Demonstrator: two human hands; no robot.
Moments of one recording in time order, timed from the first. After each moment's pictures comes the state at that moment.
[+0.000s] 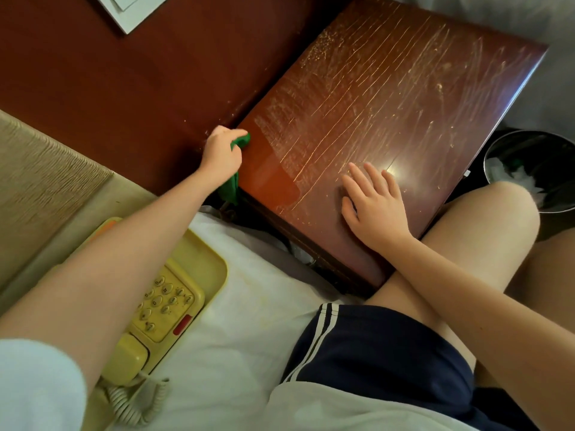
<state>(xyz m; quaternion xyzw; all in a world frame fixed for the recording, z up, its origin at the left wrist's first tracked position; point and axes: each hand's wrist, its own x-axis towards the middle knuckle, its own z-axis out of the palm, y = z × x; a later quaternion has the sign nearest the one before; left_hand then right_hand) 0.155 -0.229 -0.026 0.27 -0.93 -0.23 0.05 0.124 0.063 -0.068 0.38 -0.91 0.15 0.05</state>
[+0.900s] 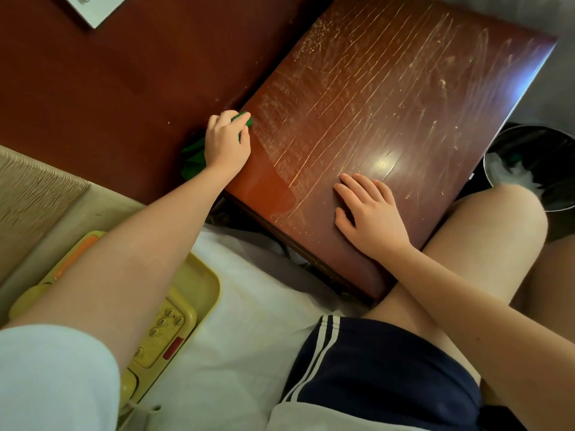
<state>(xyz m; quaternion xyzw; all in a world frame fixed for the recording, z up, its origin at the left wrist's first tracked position) 0.119 -0.234 -0.058 0.21 -0.96 -0.11 0.14 0.120 0.058 -0.075 0.38 -0.91 0.17 -0.01</state>
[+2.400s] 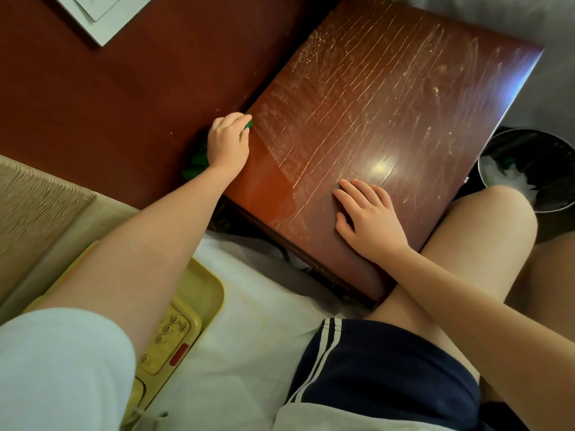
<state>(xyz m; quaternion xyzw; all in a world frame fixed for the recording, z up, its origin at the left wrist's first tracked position) 0.106 -0.241 -0.057 0.18 -0.97 -0.13 0.14 0.120 0.057 -0.074 0.38 -0.91 0.16 -0.01</state>
